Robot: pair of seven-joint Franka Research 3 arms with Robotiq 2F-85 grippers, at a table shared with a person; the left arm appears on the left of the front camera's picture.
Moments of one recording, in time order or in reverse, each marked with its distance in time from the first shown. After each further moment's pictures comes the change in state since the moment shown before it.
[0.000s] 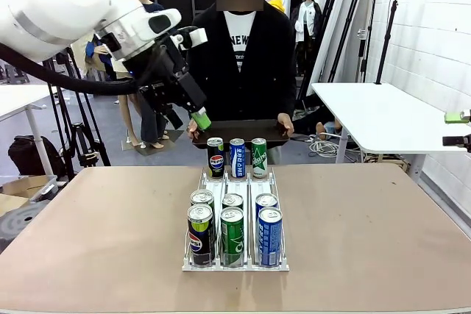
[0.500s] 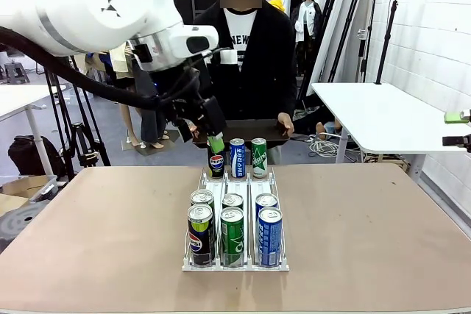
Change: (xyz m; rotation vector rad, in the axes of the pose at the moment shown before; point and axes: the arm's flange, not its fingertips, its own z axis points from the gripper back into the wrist) left arm 0.001 -0.052 -0.035 0.153 0.103 -0.048; right arm 0.000 0.000 0.000 0.000 0.000 0.000
